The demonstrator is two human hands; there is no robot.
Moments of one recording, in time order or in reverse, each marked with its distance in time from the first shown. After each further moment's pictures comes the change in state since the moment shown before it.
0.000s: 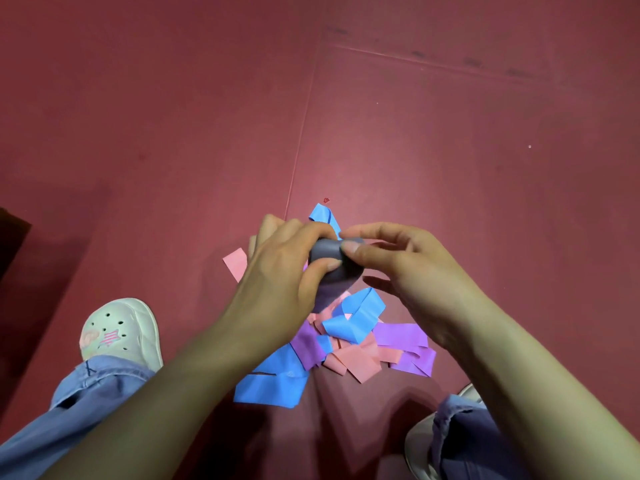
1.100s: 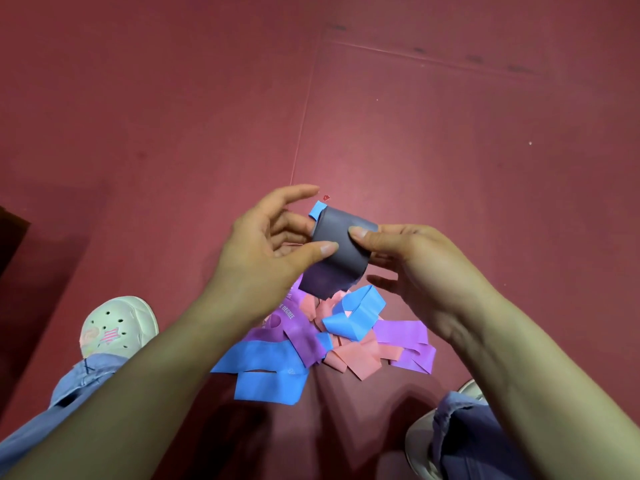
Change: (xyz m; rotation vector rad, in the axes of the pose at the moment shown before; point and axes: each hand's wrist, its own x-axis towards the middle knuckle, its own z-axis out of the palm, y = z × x) left_hand 0.008 -0.004 -0.012 -0.770 0.026 -0.287; right_hand 0.007 0.004 -0.007 0.077 -0.055 0.063
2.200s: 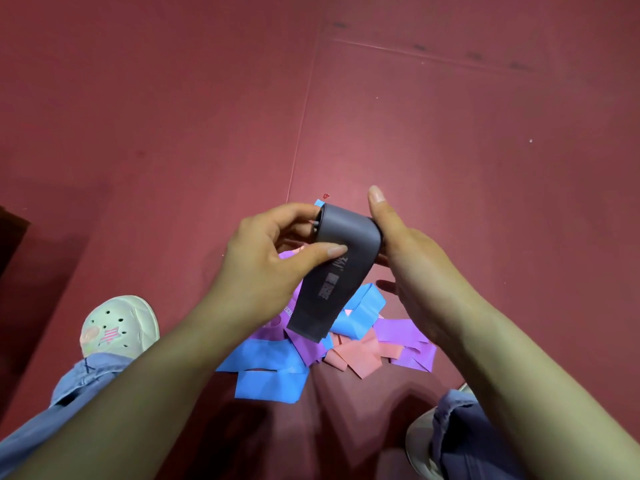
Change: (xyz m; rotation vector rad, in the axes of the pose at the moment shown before) left_hand 0.000 -0.002 0.003 0.174 0.022 0.062; right_hand -0.006 -0.002 0.014 -0.153 0.116 0.015
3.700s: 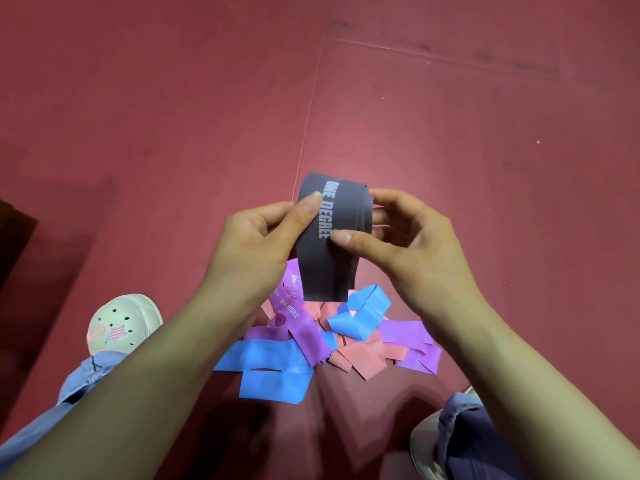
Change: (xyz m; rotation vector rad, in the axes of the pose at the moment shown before) left_hand 0.005 -0.007 -0.007 -0.312 0.033 -0.168; right_hand 0.000 -0.001 0.002 0.114 0.067 -0.416
